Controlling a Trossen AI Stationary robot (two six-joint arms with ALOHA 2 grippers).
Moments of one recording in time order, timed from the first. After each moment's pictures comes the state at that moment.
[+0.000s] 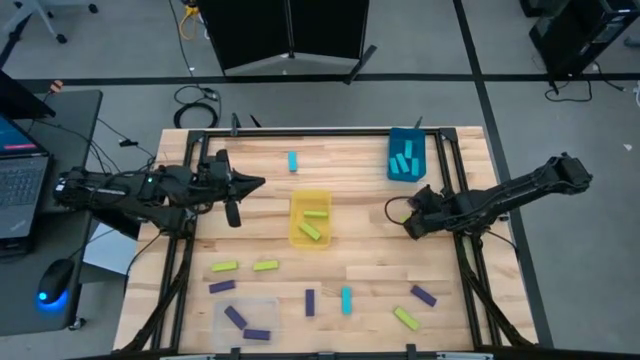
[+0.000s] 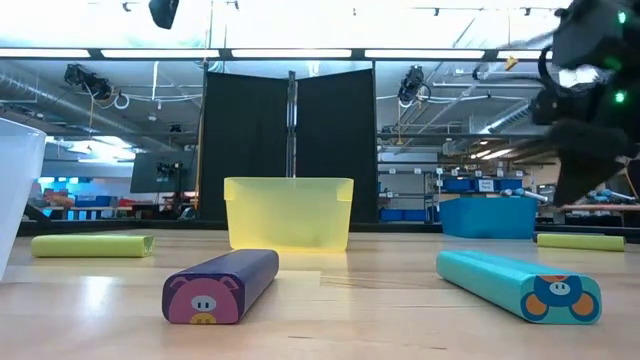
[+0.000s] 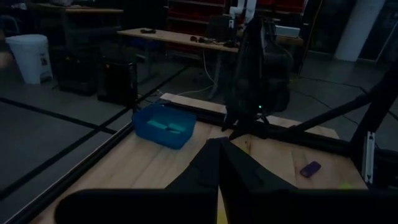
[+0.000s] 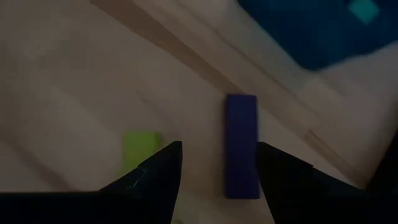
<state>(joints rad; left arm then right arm) -0.14 0.74 0.78 -0.14 -0.42 -0.16 0.23 0.95 0.46 -0.91 0.50 1.07</state>
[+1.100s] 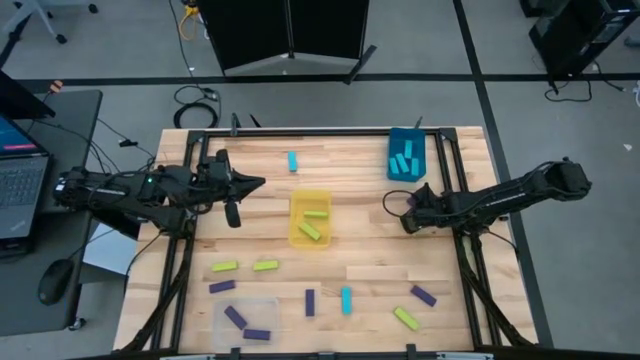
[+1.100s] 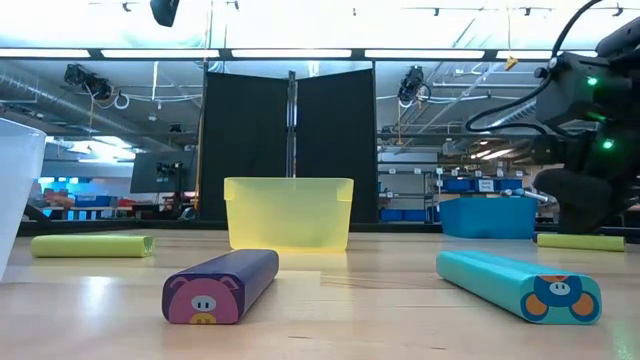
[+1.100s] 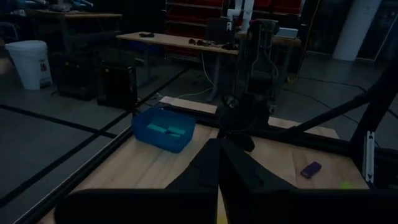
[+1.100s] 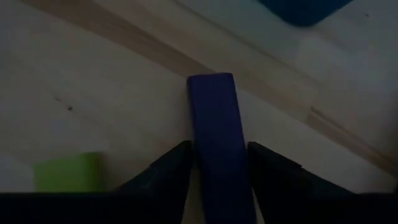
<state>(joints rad) -0.15 0.74 0.78 -0.12 -0.42 -0.14 0.07 1.07 0.30 -0.69 0.46 1.10</state>
